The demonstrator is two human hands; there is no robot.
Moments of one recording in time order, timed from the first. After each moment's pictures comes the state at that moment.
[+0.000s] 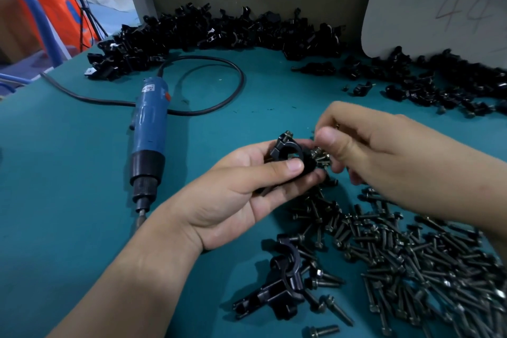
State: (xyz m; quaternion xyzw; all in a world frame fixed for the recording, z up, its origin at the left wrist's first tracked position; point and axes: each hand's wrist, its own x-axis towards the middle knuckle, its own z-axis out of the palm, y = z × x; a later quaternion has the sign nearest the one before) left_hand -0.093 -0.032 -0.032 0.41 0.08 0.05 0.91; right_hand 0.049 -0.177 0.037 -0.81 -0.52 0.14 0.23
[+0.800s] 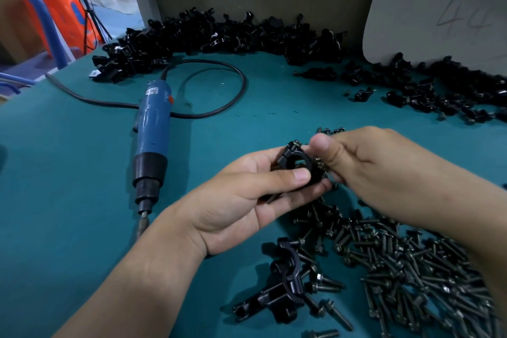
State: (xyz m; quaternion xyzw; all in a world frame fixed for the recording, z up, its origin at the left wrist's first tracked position) left_hand -0.092 -0.036 -0.030 0.42 0.07 0.04 0.90; right_hand 0.052 -0.172 0.029 -0.83 -0.51 0.15 0.19
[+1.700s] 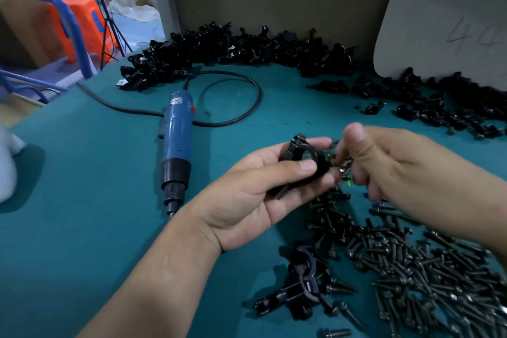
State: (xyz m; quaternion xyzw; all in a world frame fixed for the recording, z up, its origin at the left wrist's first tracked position) left_hand -0.103 -0.032 -0.014 0.38 0.07 0.09 0.92; right_hand 0.037 -0.179 0.049 -0.83 -0.47 0.15 0.25
